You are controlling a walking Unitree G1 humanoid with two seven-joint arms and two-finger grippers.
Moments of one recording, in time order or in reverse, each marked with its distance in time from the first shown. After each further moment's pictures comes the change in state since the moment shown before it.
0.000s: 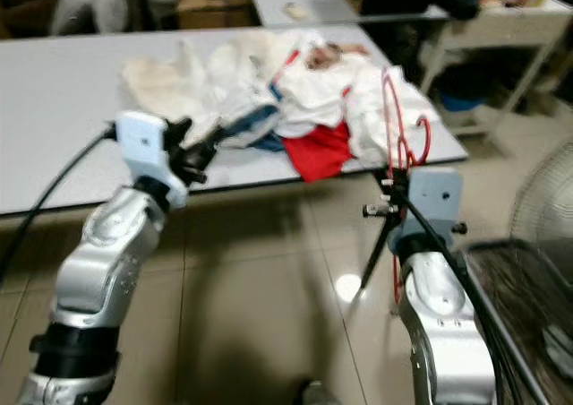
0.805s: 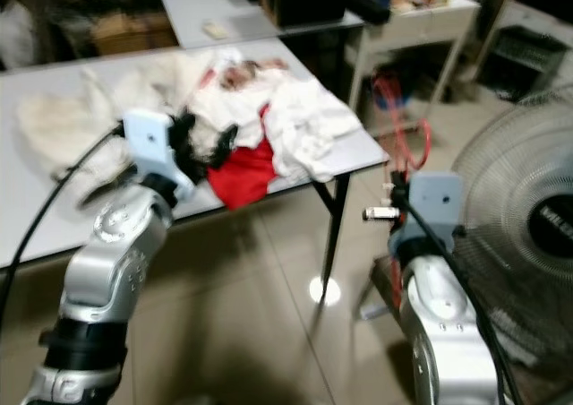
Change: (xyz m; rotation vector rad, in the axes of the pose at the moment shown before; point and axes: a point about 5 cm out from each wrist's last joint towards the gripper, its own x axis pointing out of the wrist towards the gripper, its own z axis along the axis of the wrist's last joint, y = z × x) left arm 0.006 -0.006 -0.005 -0.044 0.008 -0.022; right arm -0.002 -0.002 -0.003 -0.002 0.006 0.019
